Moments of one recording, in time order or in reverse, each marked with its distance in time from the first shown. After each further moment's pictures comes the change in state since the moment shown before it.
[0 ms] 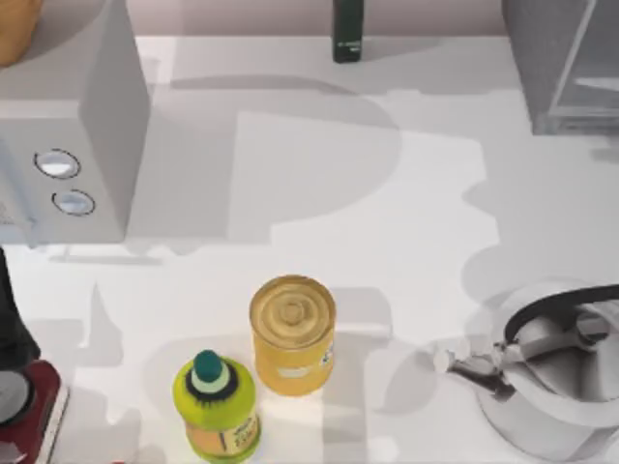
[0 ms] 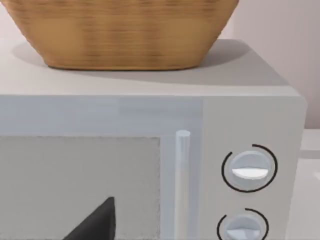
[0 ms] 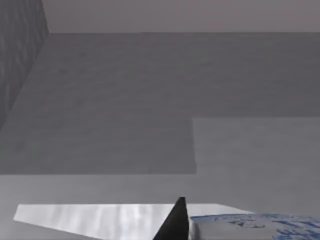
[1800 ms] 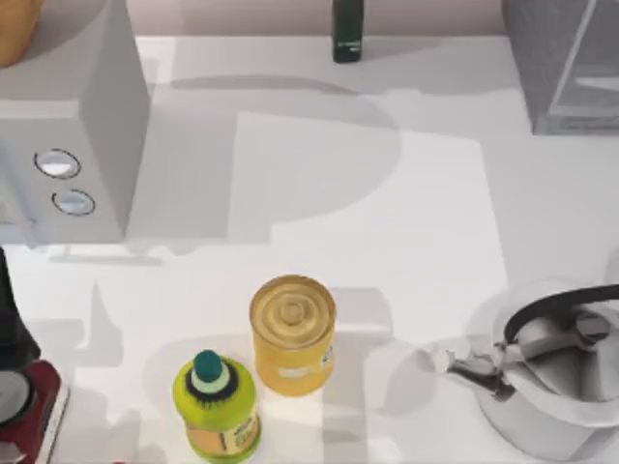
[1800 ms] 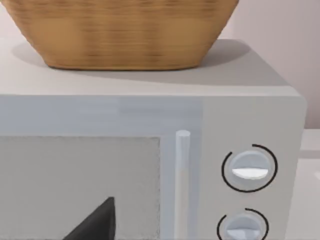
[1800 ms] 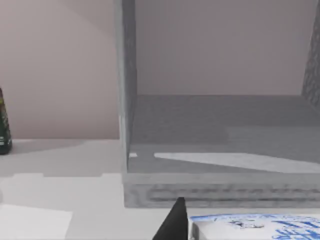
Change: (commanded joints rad) left arm 0.000 0.000 0.000 0.000 0.000 0.000; right arm 0.198 -1.614 -0.827 -0.510 0.174 0.053
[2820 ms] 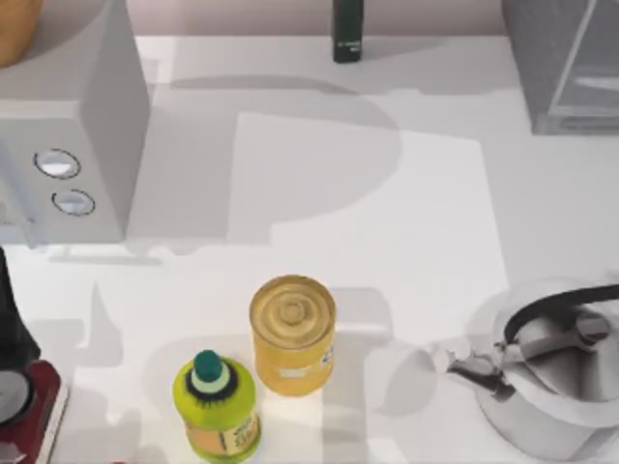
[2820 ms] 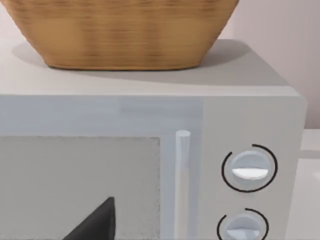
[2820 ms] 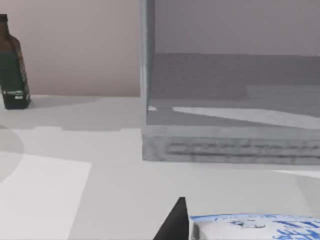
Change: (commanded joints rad) left arm 0.000 0.000 0.000 0.000 0.000 0.000; right arm 0.077 -0.116 -0.003 -0.196 0.039 -0.009
